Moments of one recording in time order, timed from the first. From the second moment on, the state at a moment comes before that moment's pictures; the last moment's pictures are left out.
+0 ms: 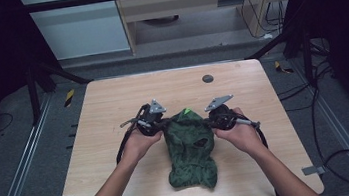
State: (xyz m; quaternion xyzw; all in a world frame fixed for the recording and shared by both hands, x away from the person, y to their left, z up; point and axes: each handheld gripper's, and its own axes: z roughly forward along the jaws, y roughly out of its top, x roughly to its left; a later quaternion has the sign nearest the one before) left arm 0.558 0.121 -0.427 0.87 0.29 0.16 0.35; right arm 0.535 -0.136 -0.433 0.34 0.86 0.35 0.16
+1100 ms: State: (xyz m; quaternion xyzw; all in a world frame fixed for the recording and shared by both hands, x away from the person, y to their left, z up) left arm 0.559 0.117 -0.400 0.87 0.28 0.19 0.35; right arm 0.541 -0.140 -0.404 0.32 0.86 0.34 0.17
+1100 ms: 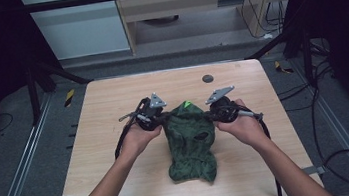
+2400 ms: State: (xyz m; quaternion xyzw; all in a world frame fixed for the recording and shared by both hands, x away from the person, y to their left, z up) left arm 0.560 0.116 -0.385 0.87 0.27 0.20 0.35; right arm 0.544 -0.139 -0.386 0.31 0.87 0.34 0.19
